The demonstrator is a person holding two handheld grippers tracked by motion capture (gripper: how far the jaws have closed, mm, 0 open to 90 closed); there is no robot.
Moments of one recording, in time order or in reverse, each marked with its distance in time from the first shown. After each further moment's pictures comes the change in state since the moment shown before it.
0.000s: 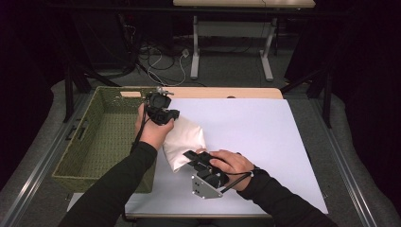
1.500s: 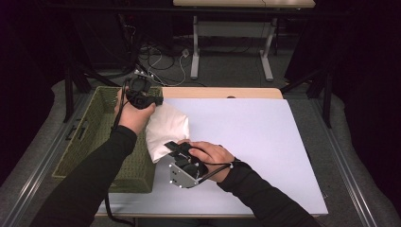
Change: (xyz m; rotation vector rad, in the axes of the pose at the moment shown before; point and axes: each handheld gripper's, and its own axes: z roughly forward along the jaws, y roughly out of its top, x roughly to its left) left arm 0.051 0.026 -0.025 0.001 -0.007 -0.024; right arm -0.023 0.028 0.039 -0.008 -0.026 0.032
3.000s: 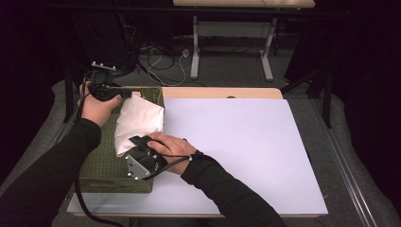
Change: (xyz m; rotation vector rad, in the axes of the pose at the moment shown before) left arm 0.091 -0.013 -0.038 -0.045 0.021 -0.069; right arm -0.008 0.058 0.077 -0.011 0.016 0.005
